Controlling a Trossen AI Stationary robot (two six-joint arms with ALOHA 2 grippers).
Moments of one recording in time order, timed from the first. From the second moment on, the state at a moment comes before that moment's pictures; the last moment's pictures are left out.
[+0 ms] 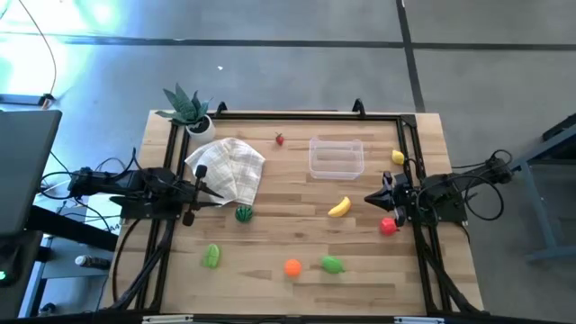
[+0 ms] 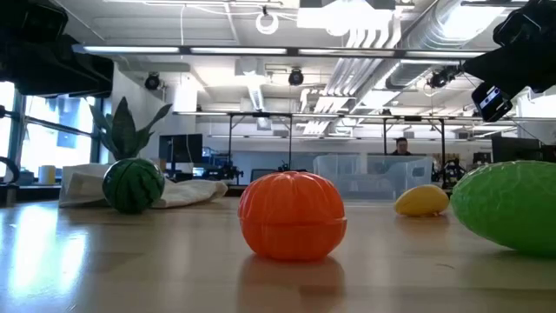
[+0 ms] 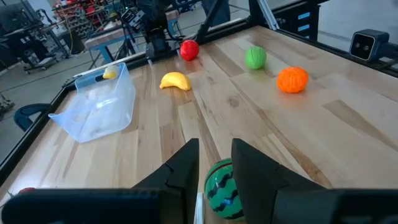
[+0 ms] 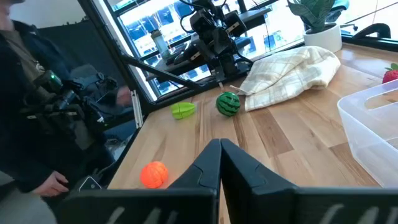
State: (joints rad) left arm 0.00 0.02 0.11 -0.35 0.03 0.29; right arm 0.35 0.03 0.06 -0.09 0.28 0.41
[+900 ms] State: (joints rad) left arm 0.00 0.02 0.11 -0.35 0.03 0.31; right arm 0.35 0.03 0.06 -0.09 0.28 0.41
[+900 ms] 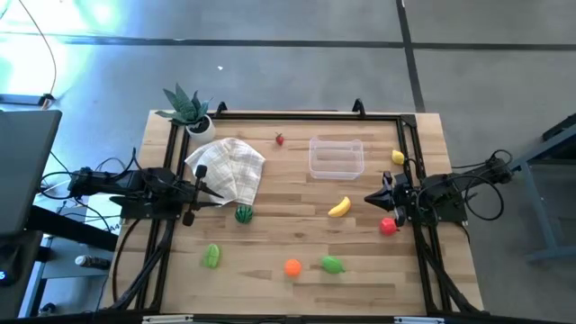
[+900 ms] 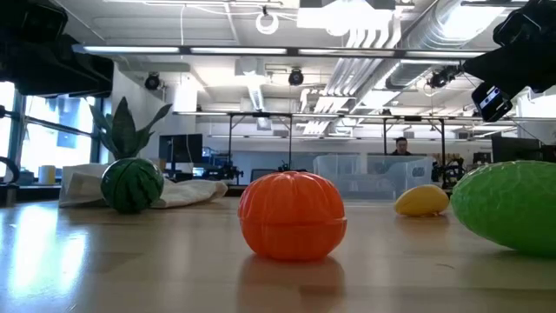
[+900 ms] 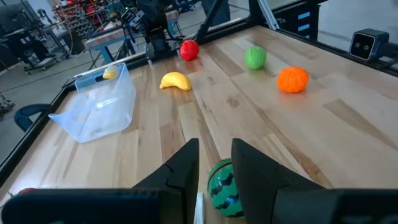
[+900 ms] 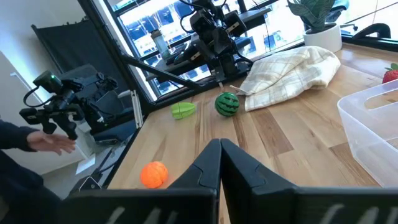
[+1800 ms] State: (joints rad) left arm 0.00 0.02 0.11 -0.18 0.02 0.03; right arm 0.35 0.03 0.06 0.21 0.59 0.48
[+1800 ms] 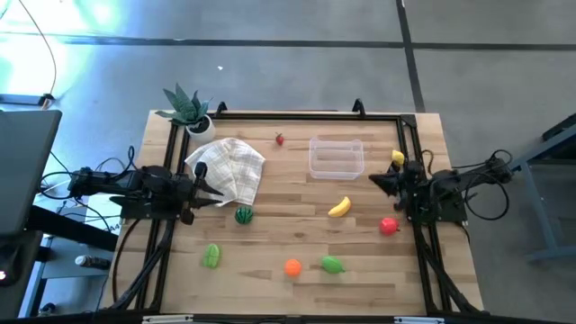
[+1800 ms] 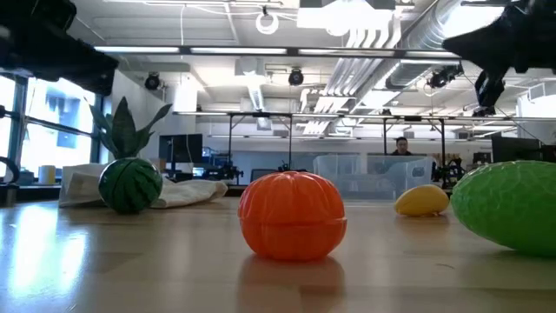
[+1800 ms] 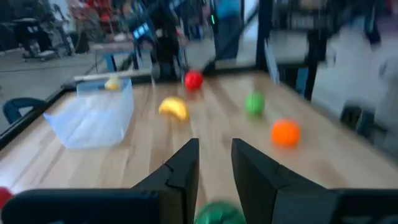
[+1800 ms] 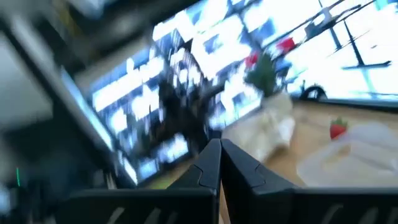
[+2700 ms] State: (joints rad) left arm 0.00 0.02 0.11 0.67 -0.20 0.10; right arm 0.35 0.03 0.06 0.66 0.62 0.47
